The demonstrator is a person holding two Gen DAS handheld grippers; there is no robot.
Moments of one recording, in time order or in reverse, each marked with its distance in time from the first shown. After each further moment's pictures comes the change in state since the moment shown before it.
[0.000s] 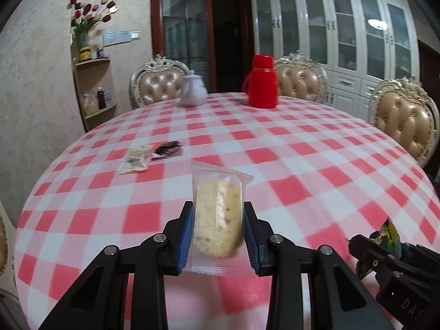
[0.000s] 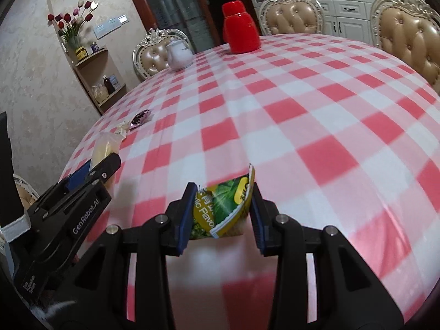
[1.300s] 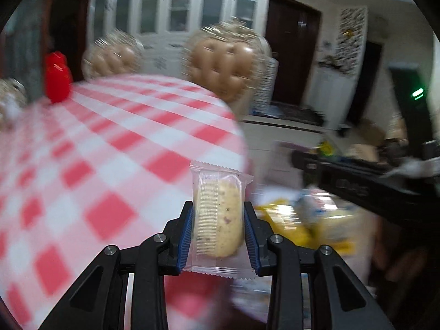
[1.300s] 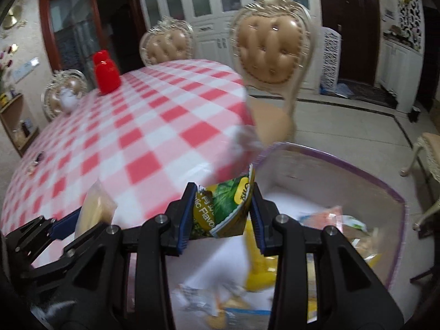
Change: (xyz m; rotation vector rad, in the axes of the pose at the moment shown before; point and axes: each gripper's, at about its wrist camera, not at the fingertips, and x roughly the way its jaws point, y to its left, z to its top) left arm -0.123 -0.275 -0.072 0.348 0.198 -0.795; right arm -0.207 -0.245 -0.048 0.207 -0.086 -0.502
